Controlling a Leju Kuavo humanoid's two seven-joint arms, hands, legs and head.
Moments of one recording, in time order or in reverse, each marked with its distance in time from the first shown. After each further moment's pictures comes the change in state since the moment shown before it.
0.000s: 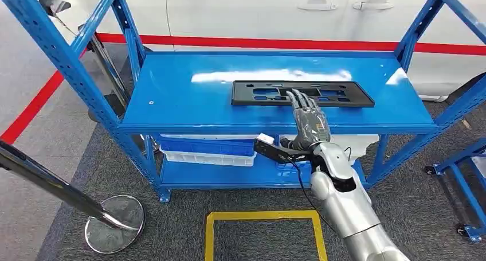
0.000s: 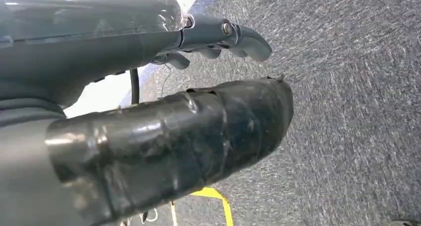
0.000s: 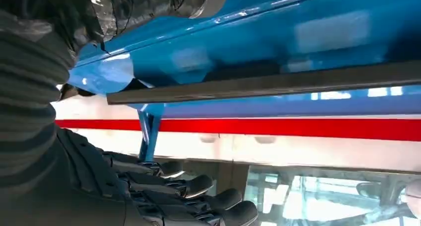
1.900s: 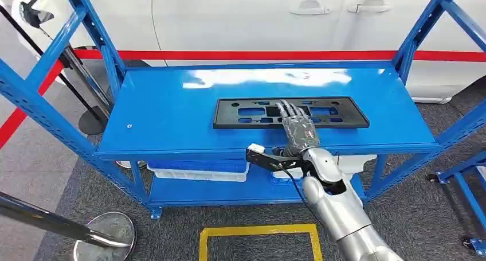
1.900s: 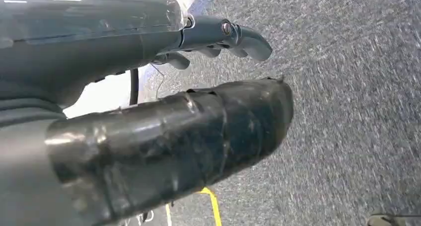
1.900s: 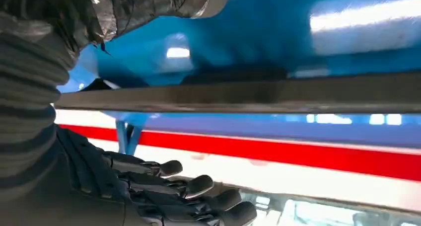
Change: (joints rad) left arm -0.001 -0.012 0.004 0.002 -0.016 0.000 -0.008; right arm -0.006 0.039 0.048 0.077 0.027 0.021 0.005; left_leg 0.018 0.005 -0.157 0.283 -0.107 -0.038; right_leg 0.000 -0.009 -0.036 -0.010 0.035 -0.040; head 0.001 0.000
